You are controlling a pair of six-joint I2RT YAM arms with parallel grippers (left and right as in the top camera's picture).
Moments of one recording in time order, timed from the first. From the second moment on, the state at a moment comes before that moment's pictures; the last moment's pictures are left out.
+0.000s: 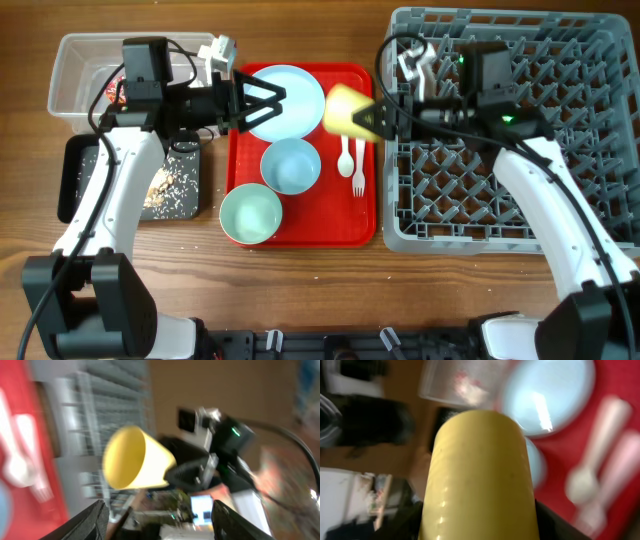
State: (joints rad) left arm 0.00 1.63 1.24 -0.44 1.33 -0.58; right arm 0.18 1.51 1.22 -0.63 -0.84 0.31
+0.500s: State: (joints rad) left arm 0.00 1.63 1.24 -0.78 0.61 -0.53; right arm 0.19 1.45 1.48 -1.31 -0.22 0.32
